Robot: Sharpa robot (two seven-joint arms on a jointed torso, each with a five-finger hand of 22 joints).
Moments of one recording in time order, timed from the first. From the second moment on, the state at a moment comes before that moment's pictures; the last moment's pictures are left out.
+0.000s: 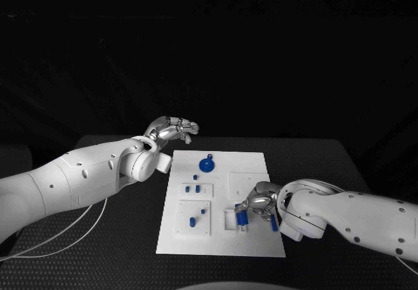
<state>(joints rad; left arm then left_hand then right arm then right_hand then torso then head) 1.19 -0.67 -0.08 1.19 -0.21 -0.25 0.31 1.06 -0.12 0.51 -0.21 0.06 0.84 0.18 0.26 0.50 1.18 0.12 0.08 0.17 0.96 0.02 0.98 0.37 0.03 0.77 -0.08 0.70 1.26 1.12 -0.78 -0.16 1.64 -0.94 -0.19 -0.58 0.76 -0.13 0.78 -0.17 0.05 1.01 0.06 0.36 0.53 1.16 -0.03 1.12 1.08 1.29 -0.13 1.33 0.91 0.22 1.18 -0.05 0.96 1.31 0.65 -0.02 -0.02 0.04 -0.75</state>
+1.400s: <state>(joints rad) 1.19 -0.67 -0.08 1.19 -0.21 -0.25 0.31 1.06 -0.12 0.52 -0.20 0.06 0.84 0.18 0.26 0.50 1.18 0.12 0.08 0.17 0.96 0.02 0.97 0.37 0.04 0.77 -0.08 0.70 1.26 1.11 -0.69 -0.20 1.56 -0.88 -0.18 -0.59 0.71 -0.16 0.78 -0.16 0.05 1.01 0.07 0.35 0.54 1.16 -0.03 1.12 1.08 1.30 -0.13 1.32 0.92 0.22 1.18 -0.05 0.96 1.31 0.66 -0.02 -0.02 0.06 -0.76</state>
